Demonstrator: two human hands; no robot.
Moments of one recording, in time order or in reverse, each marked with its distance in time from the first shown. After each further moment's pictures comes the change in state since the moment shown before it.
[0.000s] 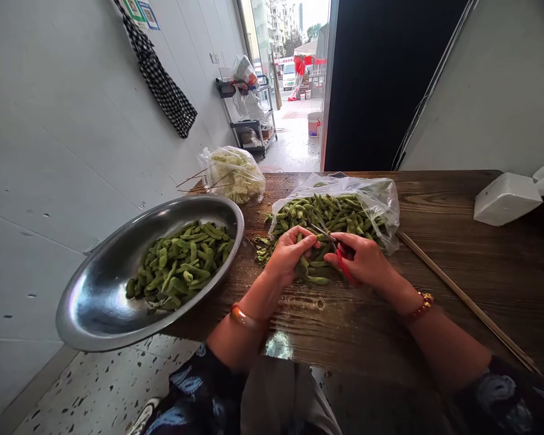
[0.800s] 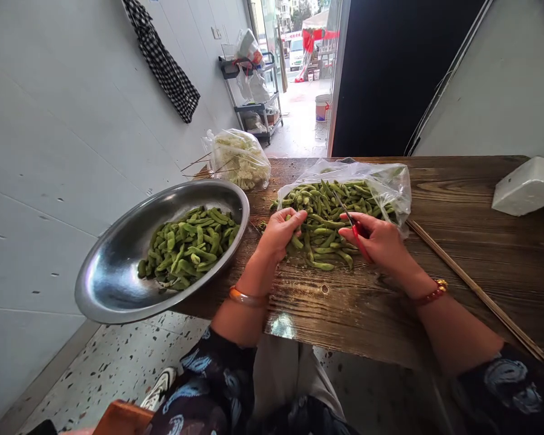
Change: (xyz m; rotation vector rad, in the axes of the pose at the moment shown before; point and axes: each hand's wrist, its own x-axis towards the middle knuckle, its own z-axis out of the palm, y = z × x) left_hand 0.007 0.015 -0.021 0.253 0.162 0.074; right_hand 0.002 -0.003 -0.014 0.009 0.048 0.174
